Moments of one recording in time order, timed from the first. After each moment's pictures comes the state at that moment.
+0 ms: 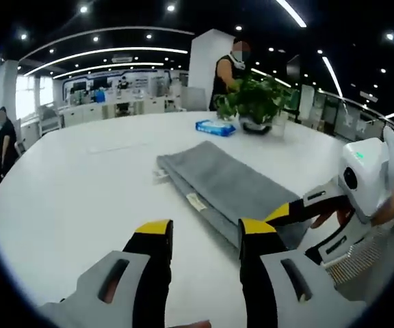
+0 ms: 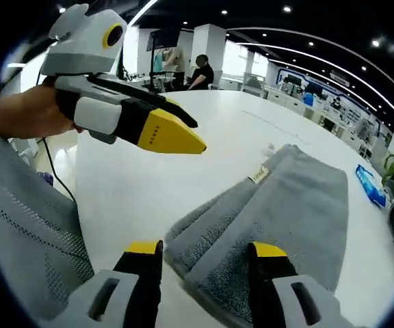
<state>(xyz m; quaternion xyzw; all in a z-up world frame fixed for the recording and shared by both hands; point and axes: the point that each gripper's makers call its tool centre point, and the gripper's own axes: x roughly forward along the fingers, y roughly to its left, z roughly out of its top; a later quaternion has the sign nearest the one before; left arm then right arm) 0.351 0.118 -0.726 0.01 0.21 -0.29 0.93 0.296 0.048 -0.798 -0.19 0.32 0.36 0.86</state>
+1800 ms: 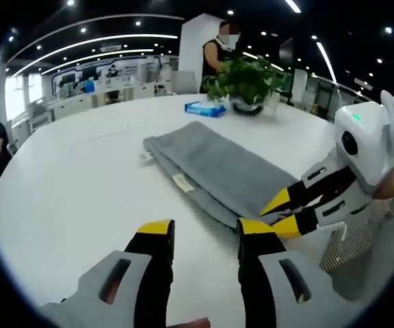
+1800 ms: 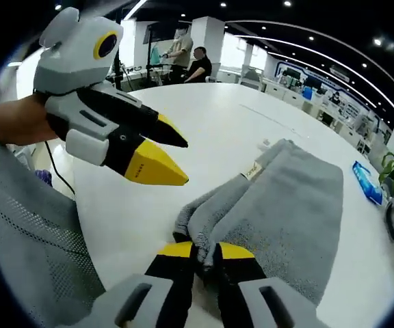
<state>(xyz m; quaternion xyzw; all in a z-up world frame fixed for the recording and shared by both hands) 0.332 0.097 -0.754 0.07 0.27 -0.34 0.90 0.297 0.040 -0.787 -0.18 0.34 0.36 0.85</state>
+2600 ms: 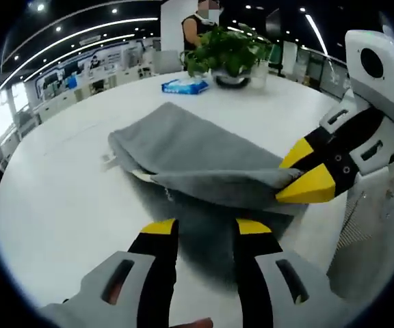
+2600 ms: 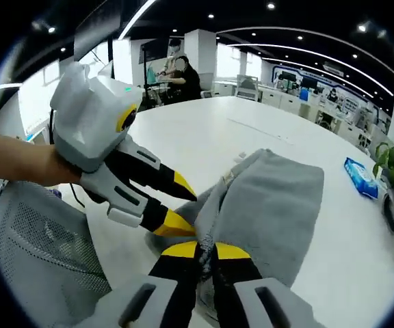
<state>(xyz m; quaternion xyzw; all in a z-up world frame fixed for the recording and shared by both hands) 0.350 0.032 -0.787 0.12 0.32 -0.33 0.88 0.312 -0.016 -0.746 -0.14 0.32 0.37 0.86</state>
